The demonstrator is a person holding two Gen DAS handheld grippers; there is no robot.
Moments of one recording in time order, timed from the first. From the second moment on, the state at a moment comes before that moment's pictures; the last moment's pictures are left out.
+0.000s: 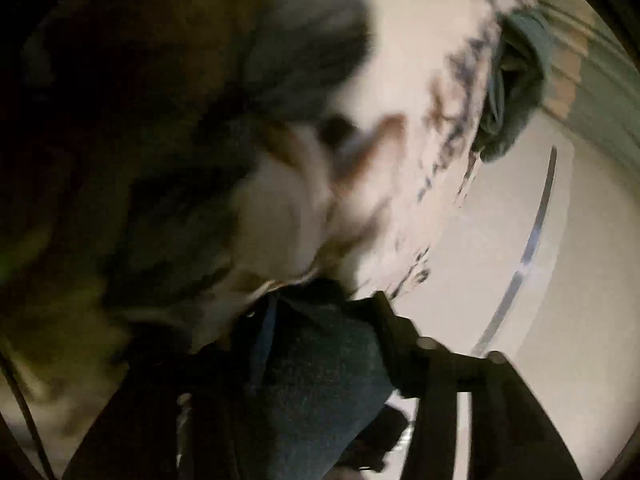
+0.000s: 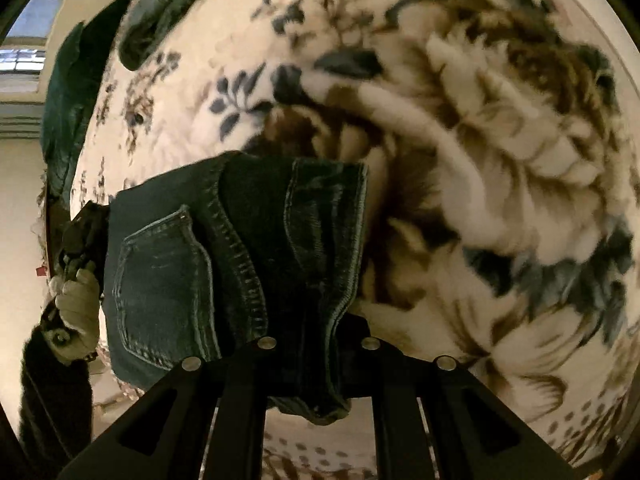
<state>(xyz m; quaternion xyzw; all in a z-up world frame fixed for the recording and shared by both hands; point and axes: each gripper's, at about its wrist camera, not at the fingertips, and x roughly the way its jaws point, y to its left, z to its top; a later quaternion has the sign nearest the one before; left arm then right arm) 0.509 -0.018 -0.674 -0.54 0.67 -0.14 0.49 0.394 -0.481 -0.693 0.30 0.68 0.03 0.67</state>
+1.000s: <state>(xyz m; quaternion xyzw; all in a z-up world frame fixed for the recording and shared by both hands) 0.385 -0.072 -0.580 -0.30 0.64 -0.16 0.69 0.493 -0.349 -0.578 0.11 0.69 0.18 0.69</state>
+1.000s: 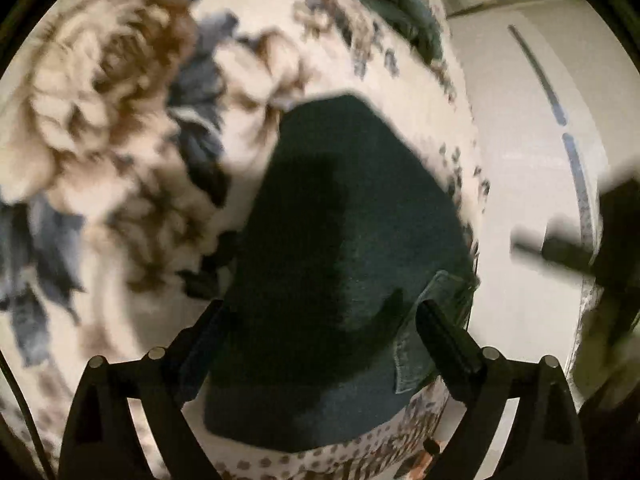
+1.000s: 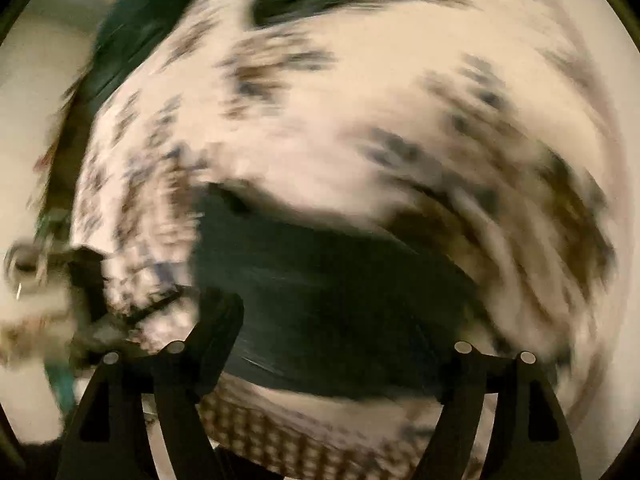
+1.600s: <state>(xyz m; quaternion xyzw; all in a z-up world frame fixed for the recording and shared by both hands) 0.361 -0.082 -0.606 -0.30 0.63 -0.17 0.69 0.603 -0.223 -0.746 0.24 0.86 0.13 0.44</state>
